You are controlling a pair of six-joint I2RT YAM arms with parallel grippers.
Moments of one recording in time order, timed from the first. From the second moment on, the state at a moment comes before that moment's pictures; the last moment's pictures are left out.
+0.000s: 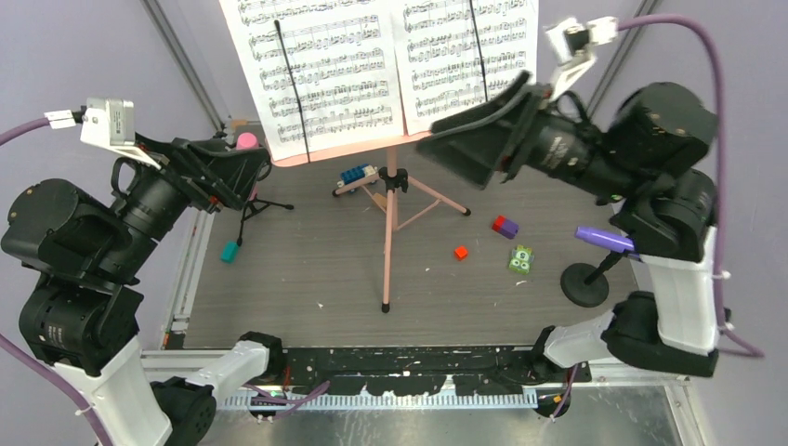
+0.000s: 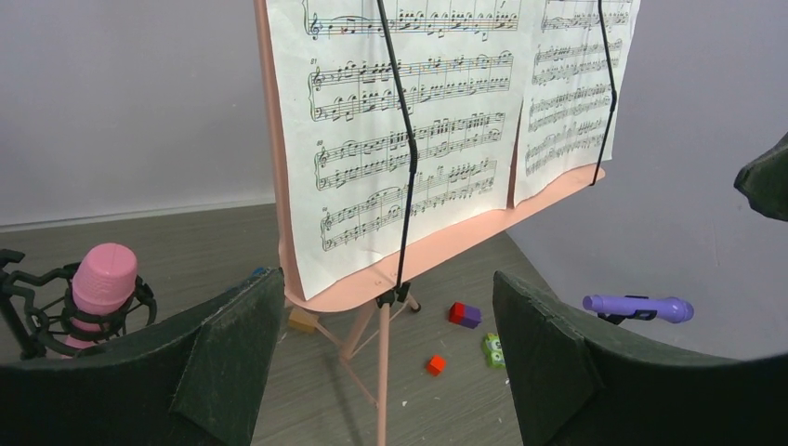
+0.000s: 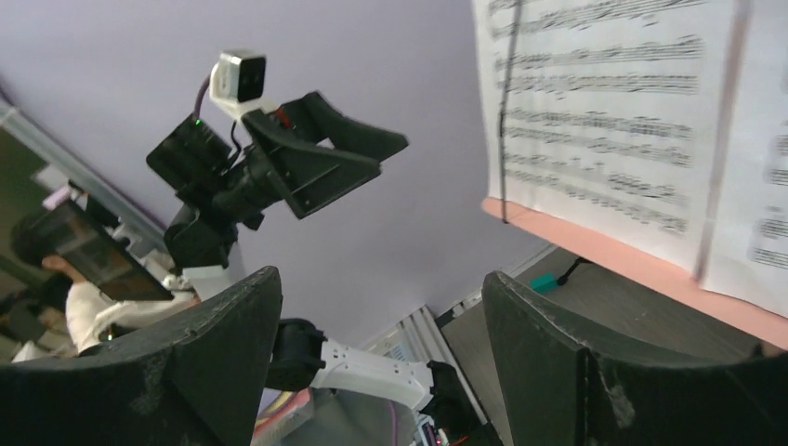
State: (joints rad) left arm -0.24 1.01 2.10 -0.99 0.23 -0.34; right arm 0.84 1.32 2.28 -0.74 -0.26 0.63
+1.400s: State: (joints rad) left arm -0.24 1.02 2.05 -0.84 0.40 -0.33; right arm 1.17 1.58 2.47 -0.70 0.50 0.13
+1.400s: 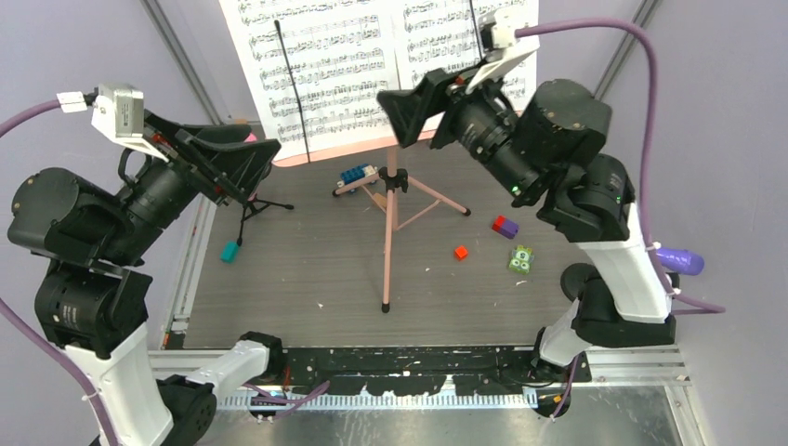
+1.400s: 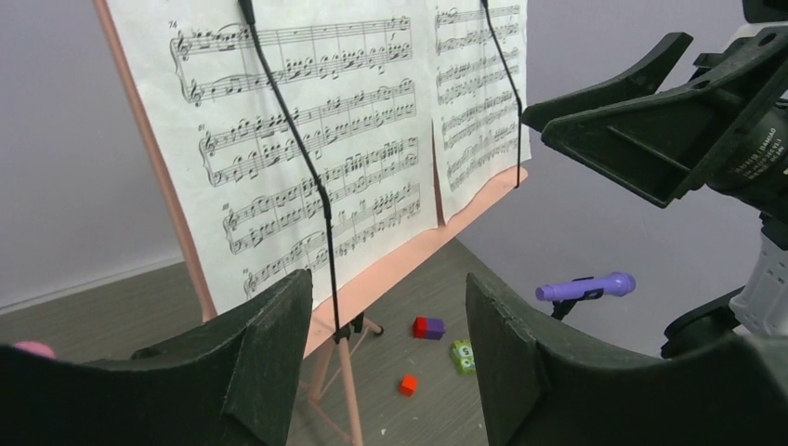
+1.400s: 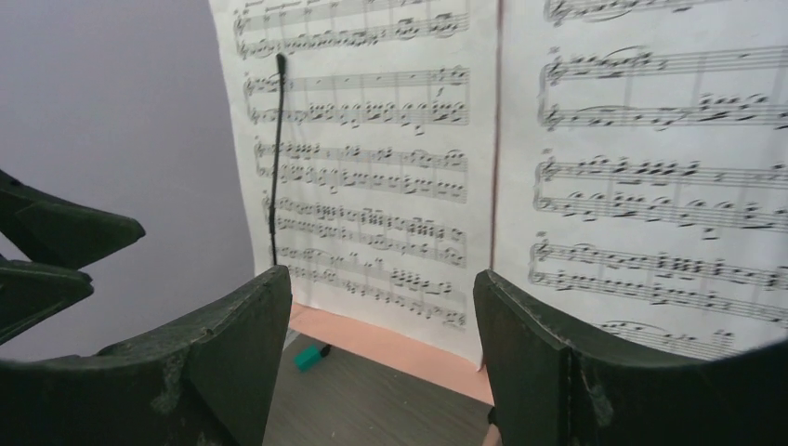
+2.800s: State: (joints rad) left arm -0.24 1.19 2.04 -0.69 0.41 -0.55; right arm 0.77 1.58 2.42 -0.75 -0.11 0.32
